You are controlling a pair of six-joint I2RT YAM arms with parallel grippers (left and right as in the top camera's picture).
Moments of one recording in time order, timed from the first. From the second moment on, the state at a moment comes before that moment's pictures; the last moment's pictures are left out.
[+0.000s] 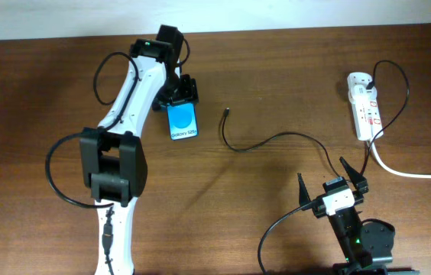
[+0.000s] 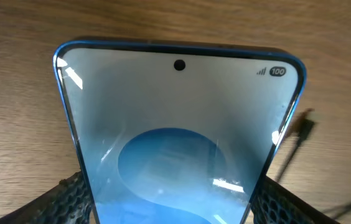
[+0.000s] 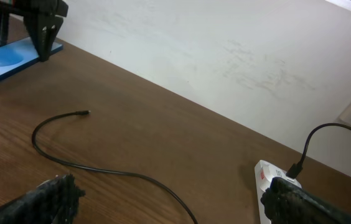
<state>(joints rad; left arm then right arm) -0.25 2.37 2.19 -1.25 0.11 -0.39 0.03 0.02 0.01 -0.06 -0.21 -0.37</state>
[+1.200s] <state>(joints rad) -0.19 2.37 2.20 -1.50 1.35 -1.08 0.03 0.02 0.01 -0.06 -0.18 -0.37</state>
